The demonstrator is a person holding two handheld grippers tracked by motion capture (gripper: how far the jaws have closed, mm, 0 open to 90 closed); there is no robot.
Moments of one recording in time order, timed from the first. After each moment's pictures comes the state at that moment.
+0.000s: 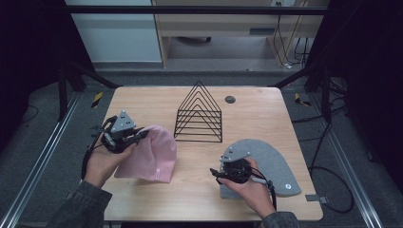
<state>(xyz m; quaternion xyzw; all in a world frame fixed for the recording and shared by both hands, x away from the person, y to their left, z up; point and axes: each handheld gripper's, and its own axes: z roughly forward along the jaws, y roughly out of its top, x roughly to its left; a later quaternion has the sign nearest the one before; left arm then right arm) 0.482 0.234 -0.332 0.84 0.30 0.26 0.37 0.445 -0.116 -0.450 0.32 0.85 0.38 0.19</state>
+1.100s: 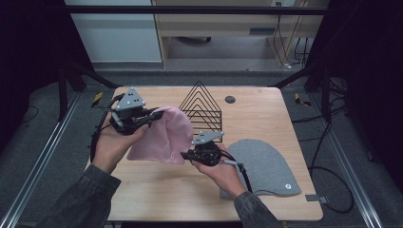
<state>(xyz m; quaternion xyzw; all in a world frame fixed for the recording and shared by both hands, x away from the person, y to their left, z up) 0.489 0.193 -0.276 0.82 0.28 0.24 0.44 0.487 -0.043 -0.426 0.27 0.83 0.47 0.08</state>
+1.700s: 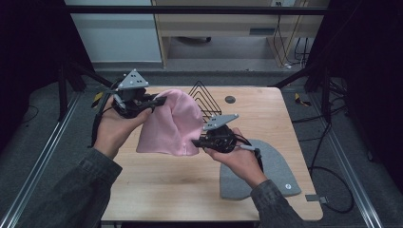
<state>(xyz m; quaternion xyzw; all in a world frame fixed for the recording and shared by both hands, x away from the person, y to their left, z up) 0.508 0.183 -0.237 0.82 0.29 0.24 0.43 0.488 -0.077 -0.353 0.24 0.85 0.45 0.11</state>
